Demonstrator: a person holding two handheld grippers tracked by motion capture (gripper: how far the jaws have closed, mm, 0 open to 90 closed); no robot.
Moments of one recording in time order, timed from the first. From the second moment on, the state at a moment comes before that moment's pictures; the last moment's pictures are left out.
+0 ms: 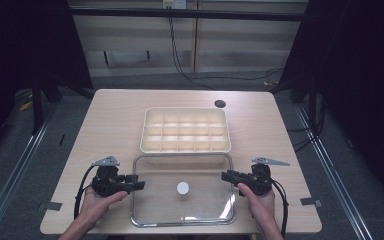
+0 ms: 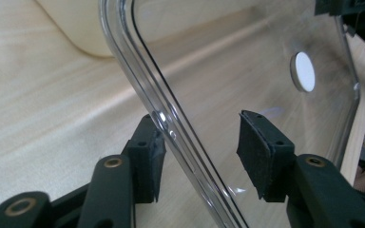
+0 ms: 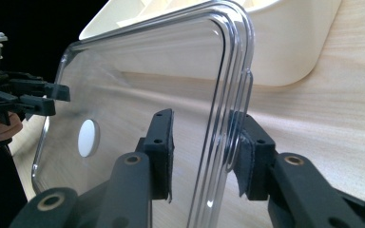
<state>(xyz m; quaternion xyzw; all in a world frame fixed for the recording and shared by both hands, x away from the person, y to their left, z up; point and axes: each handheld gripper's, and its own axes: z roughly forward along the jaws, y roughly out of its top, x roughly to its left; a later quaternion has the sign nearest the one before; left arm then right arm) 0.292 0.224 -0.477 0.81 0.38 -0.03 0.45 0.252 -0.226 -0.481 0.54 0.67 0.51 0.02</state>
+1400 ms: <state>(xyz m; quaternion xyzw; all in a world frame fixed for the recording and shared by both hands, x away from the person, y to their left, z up) 0.290 0.236 -0.434 0.78 0.36 0.01 0.50 0.240 -0.222 -0.445 0.52 0.65 0.54 0.06</state>
